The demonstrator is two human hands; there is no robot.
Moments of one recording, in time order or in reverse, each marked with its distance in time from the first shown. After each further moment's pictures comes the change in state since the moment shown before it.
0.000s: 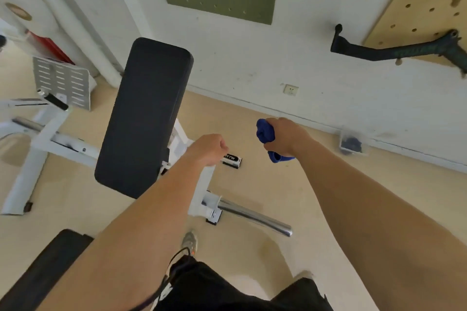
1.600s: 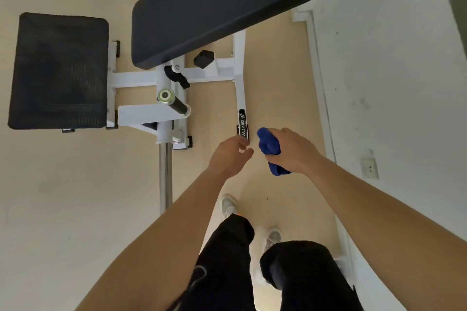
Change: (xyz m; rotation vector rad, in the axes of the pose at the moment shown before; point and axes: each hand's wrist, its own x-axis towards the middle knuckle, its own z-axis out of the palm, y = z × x) left_hand 0.276 0.132 0.171 -0.997 0.556 -0.787; right_hand 0.380 0.136 0.005 -0.528 -0.701 -0.854
